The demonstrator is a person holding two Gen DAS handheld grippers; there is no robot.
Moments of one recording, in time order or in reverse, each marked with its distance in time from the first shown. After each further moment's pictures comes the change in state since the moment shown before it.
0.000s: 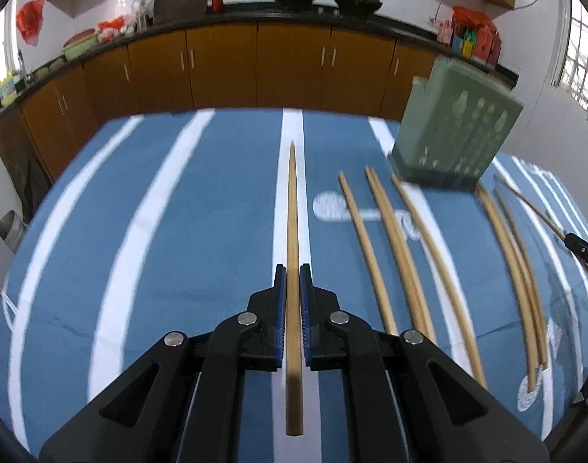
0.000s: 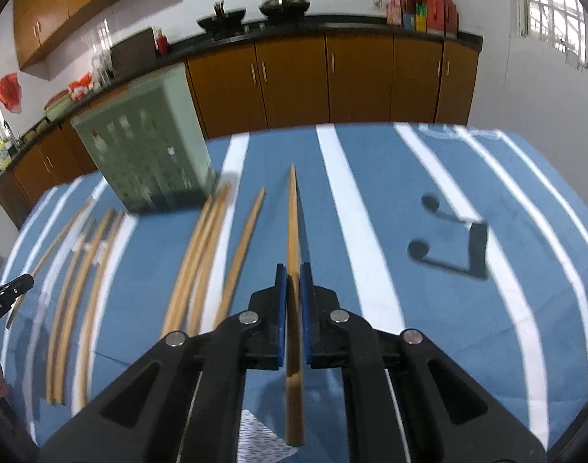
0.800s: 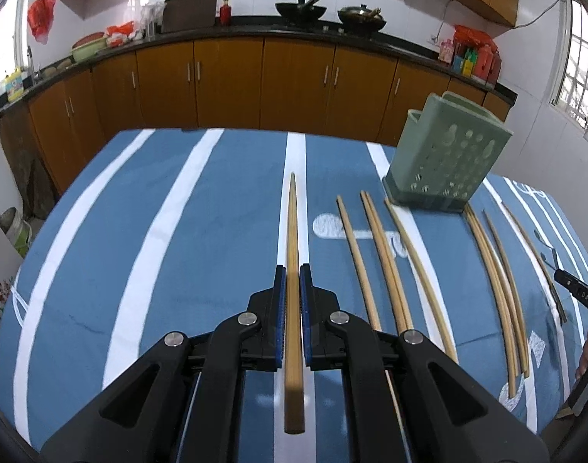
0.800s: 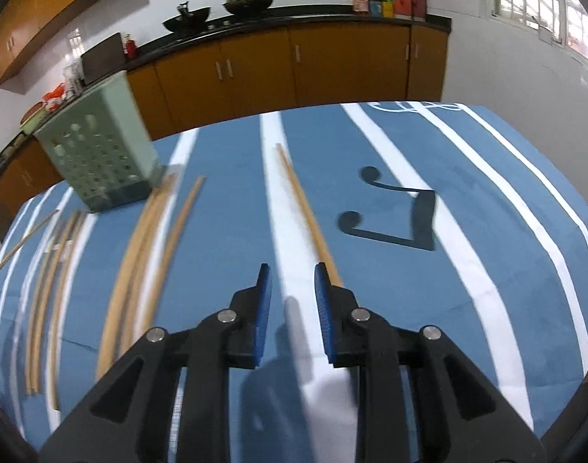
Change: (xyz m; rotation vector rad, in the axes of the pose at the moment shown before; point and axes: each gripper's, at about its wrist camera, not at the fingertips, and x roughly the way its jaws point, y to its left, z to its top) left arm -0.018 0.002 0.001 -0.036 -0.034 -0.009; right arm 0.012 -0.059 -0.022 0.075 0.070 -0.111
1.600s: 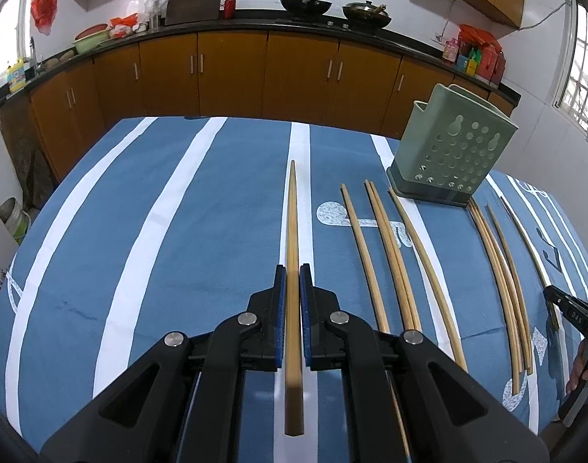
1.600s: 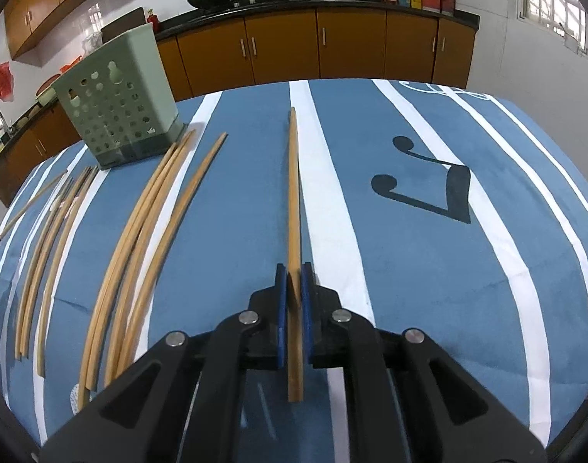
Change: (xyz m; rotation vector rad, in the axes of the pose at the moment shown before) left arm 0.002 0.005 -0.009 -0.019 0.009 0.001; right arm 0.006 0.022 -0.023 -0.088 0.050 0.082
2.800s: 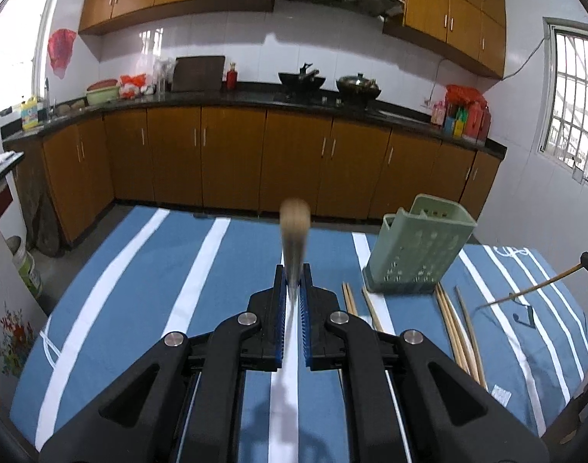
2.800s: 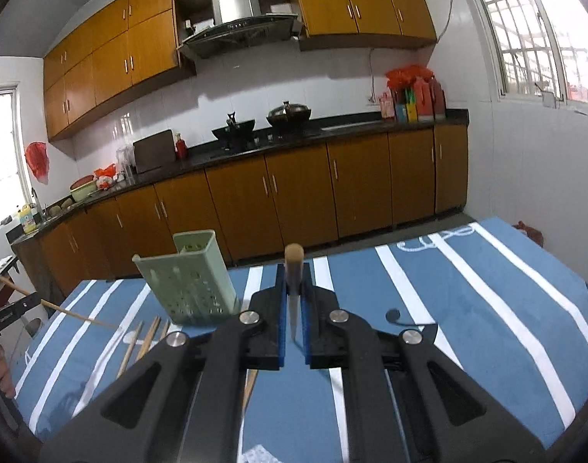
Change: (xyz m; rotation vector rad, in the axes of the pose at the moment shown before) left arm -0.074 -0.008 0.051 -0.004 -0.276 -0.010; right arm -0.136 0.005 0.069 0.046 -0.496 0.085
